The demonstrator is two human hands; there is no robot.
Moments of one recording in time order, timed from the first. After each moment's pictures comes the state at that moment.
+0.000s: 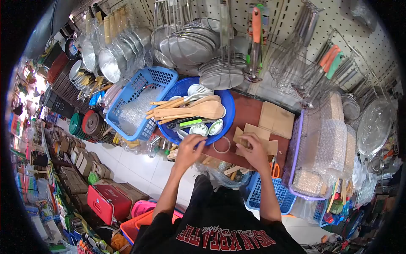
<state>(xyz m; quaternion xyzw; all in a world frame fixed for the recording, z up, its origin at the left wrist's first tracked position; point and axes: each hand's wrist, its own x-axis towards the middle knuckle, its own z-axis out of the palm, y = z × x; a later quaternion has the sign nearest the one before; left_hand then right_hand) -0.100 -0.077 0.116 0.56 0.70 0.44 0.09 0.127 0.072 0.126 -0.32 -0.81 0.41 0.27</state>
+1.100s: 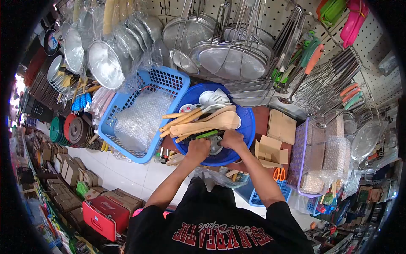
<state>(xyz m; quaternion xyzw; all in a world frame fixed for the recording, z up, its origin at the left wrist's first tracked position) -0.219 -0.045 0.024 0.67 0.73 0.15 0.05 -0.097 0.098 0.076 -0.46 -0.84 0.22 -0.20</state>
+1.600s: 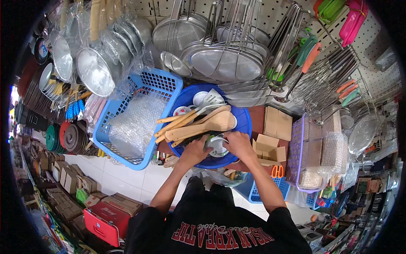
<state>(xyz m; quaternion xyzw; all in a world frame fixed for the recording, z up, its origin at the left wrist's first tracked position) -0.228 -0.041 0.052 0.59 0.71 0.27 0.29 -0.058 0.083 0.122 -0.37 -0.91 0.19 -0.07</state>
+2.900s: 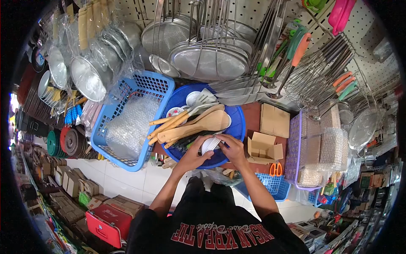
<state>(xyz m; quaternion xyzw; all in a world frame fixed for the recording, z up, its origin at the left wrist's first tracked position) -0.209 -0.044 0.085 0.53 0.52 0.49 0.45 -0.035 0.065 0.070 -0.25 -0.84 0.29 0.38</state>
